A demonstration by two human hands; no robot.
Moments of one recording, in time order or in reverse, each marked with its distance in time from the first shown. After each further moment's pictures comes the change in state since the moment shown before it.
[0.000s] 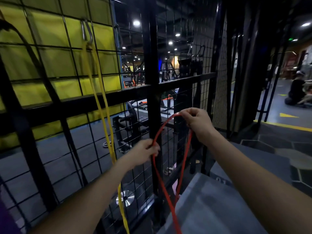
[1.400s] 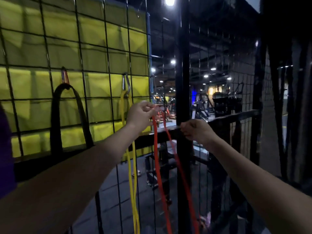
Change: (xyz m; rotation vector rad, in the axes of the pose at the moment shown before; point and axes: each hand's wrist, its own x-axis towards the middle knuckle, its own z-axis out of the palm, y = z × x) left_hand 0.020 0.168 -0.133 -0.026 0.749 0.320; right_hand 0.114 -0.063 0.059 -0.009 -0.306 -0.126
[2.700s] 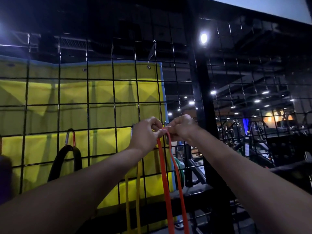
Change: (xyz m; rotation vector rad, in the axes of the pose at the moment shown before) left_hand 0.092 0.047 -0.007 0.593 0.202 0.273; right_hand 0.142 -0.115 0.028 0.237 -0.265 -0.162
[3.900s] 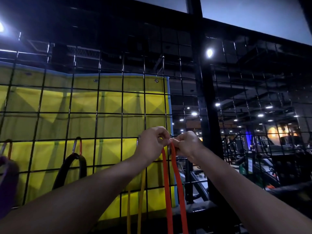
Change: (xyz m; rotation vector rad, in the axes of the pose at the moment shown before) left_hand 0.007 0.003 -0.003 -0.002 -0.003 0.087; right_hand 0.003 0.010 0.009 0.020 0.044 0.006
